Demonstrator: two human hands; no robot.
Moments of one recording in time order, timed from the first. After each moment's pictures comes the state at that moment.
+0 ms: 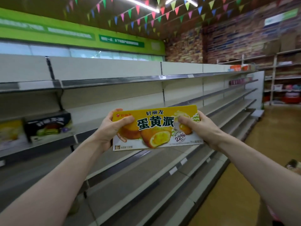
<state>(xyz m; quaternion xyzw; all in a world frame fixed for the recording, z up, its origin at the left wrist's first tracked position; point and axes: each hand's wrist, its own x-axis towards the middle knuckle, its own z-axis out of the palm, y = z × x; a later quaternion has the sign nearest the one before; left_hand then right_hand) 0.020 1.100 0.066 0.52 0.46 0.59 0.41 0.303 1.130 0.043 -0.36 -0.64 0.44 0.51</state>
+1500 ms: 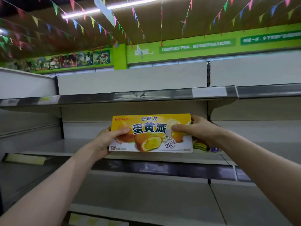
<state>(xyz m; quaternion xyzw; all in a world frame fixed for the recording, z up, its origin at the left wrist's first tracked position) -0.374 0.945 0.090 0.25 0.63 0.72 0.13 -0.205 1.183 0.121 -0.08 -0.83 0.51 0.22</state>
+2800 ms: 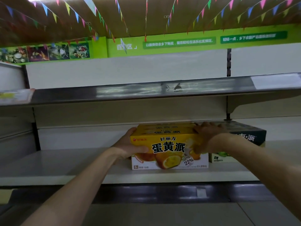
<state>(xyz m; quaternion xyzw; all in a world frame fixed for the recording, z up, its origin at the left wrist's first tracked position) -0.520 0.992 0.072 0.39 0.79 0.46 0.13 -0.328 1.190 0.103 -0.29 -0.95 -0.07 0.08</state>
